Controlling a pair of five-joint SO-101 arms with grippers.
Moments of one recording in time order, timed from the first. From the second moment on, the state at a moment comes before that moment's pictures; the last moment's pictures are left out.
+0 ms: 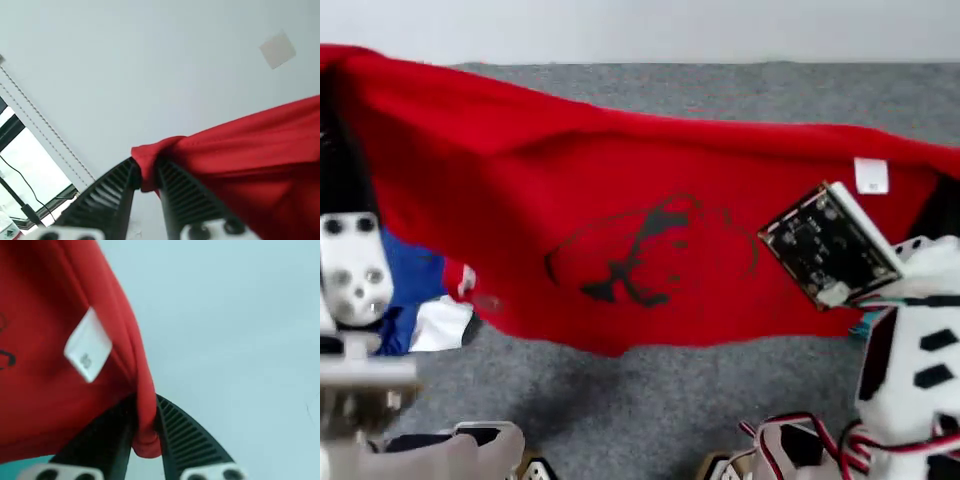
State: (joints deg) left arm -5.1 -19.9 -76.1 95.9 -30.7; right arm 19.6 -36.7 -41.4 91.5 66.1
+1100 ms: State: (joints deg) left arm -4.8 36.3 -38.0 40.7 -35.2; right arm 13.7 18.0 -14.3 36.2 70.9
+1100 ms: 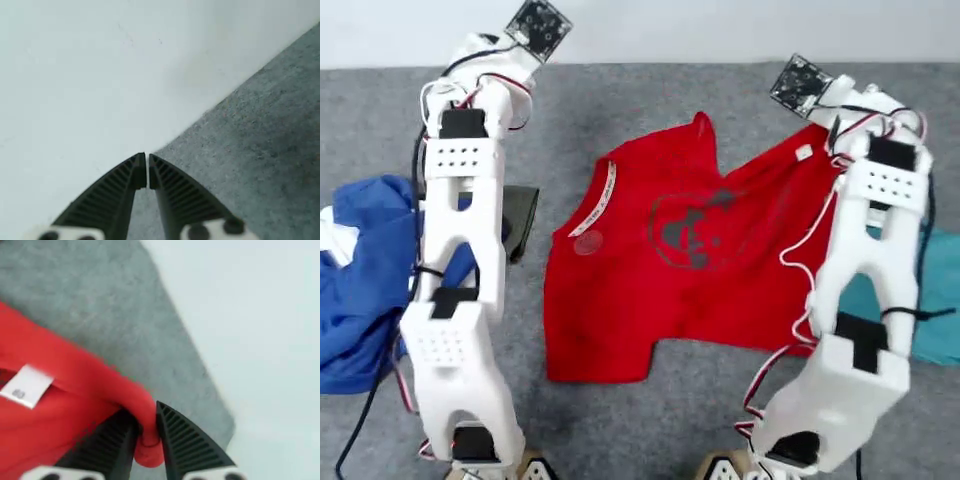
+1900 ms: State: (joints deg) left arm 7.6 64.1 -77.8 93.8 -21.7; right arm 12.2 20.4 -13.1 66.7 62.2
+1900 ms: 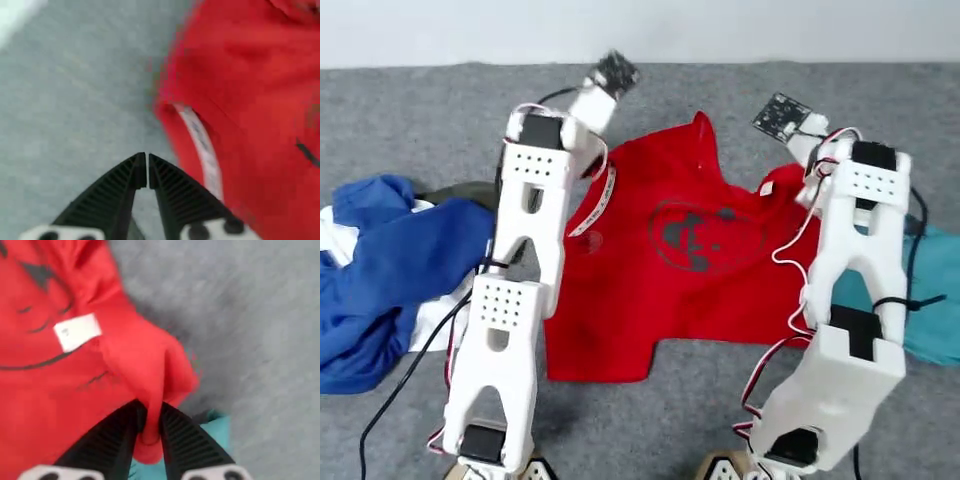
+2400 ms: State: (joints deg) left arm 6.2 48.5 -59.5 99.0 -15.6; right arm 17.2 20.3 -30.7 99.9 45.2
